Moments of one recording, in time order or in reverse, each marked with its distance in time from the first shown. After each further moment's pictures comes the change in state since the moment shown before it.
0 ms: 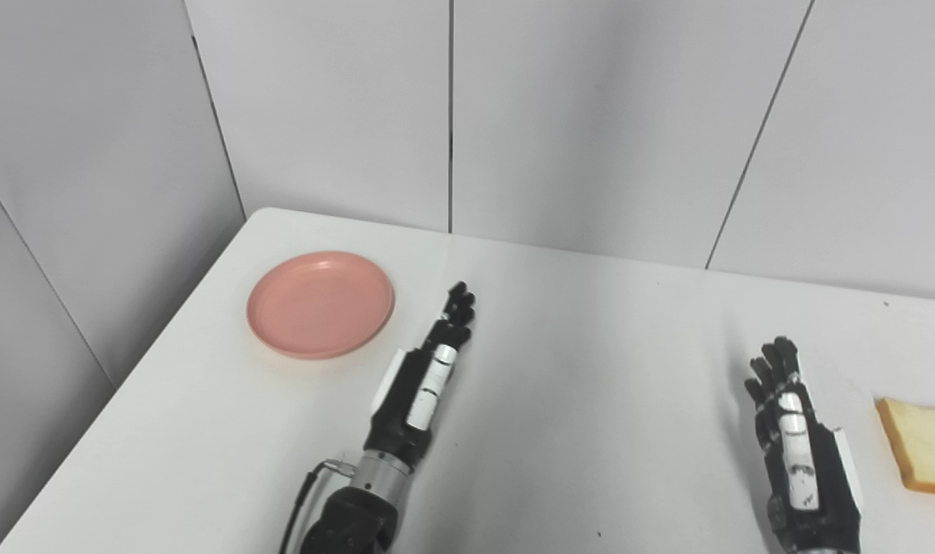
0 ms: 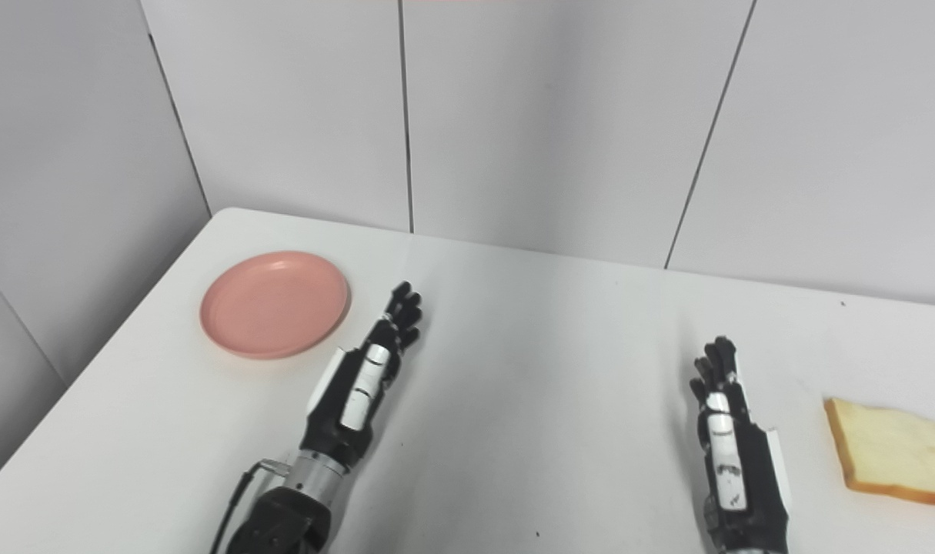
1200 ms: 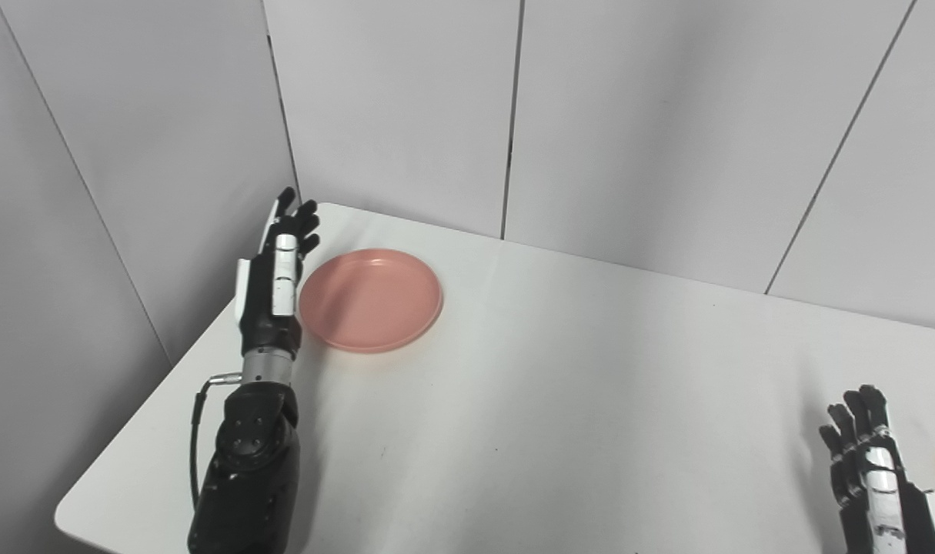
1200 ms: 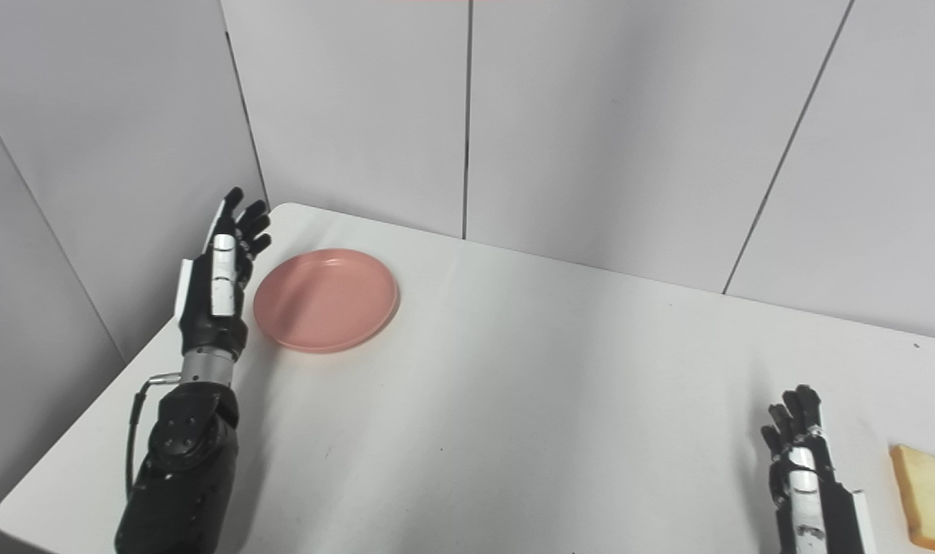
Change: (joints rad) left arm -0.158 0.187 0.368 0.171 -0.062 -0.053 0.215; right arm 0.026 -0.021 -0.035 -0.022 0.039 0.002 0.019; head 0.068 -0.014
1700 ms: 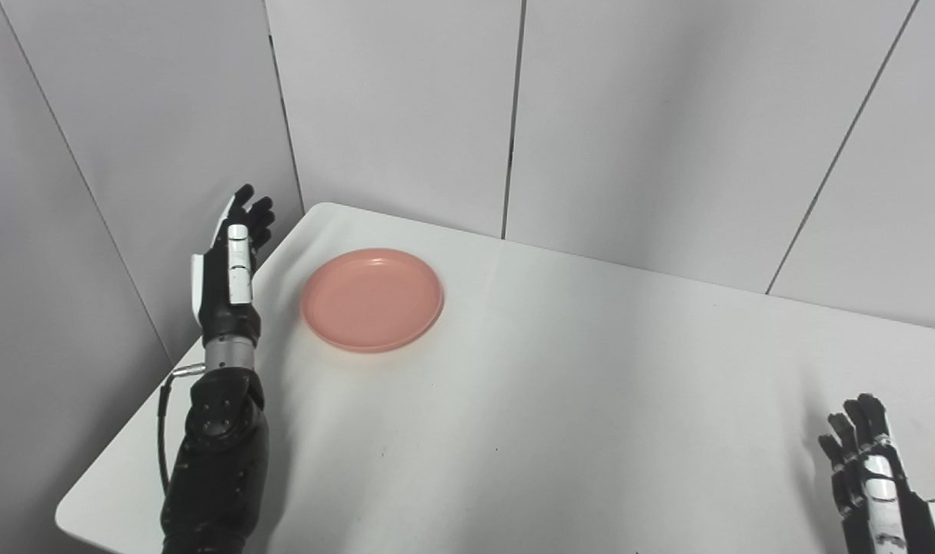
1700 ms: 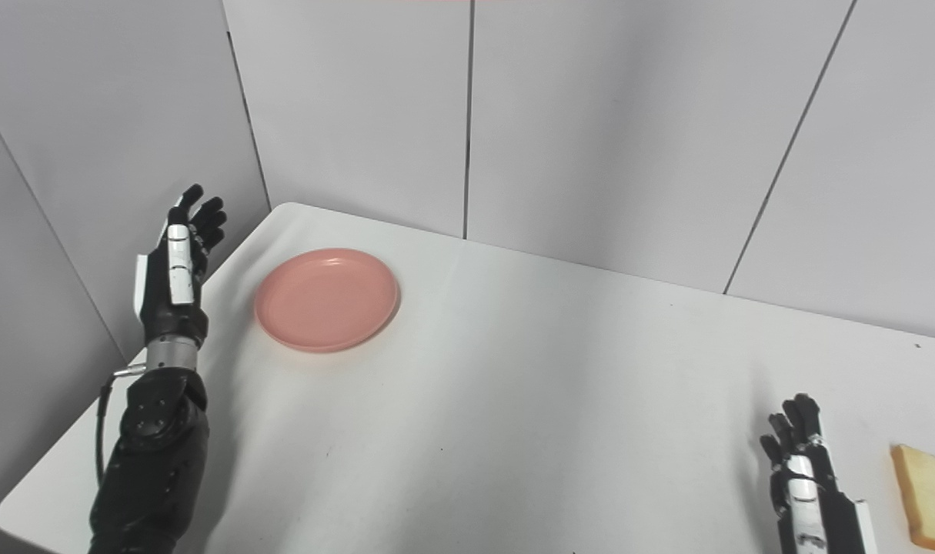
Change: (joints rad) left arm -0.051 0.092 0.052 0.165 -0.021 -0.041 0.048; right arm 0.022 -0.001 0.000 -0.026 0.004 0.027 0.000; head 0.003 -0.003
